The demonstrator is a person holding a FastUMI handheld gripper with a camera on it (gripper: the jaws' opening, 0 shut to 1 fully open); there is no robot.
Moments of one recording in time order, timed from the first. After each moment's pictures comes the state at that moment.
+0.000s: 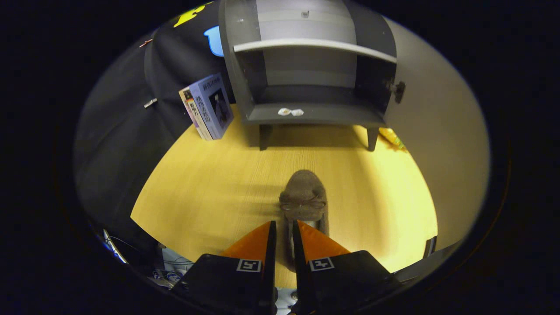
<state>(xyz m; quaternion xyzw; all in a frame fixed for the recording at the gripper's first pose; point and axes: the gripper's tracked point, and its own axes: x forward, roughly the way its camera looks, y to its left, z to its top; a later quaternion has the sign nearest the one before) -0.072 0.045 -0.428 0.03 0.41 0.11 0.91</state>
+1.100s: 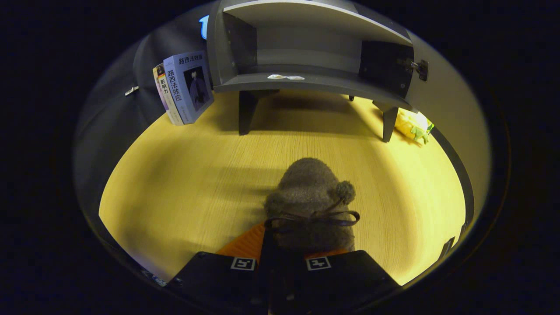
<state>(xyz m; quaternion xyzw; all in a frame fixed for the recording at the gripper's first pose) 0.001 0.050 -0.510 -0.01 0.35 0.07 0.93</state>
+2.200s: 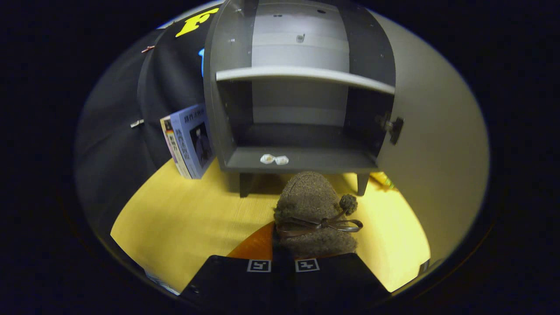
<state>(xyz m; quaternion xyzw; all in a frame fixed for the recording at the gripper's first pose) 0.023 0.027 -0.348 0.01 0.23 0.06 0.97</state>
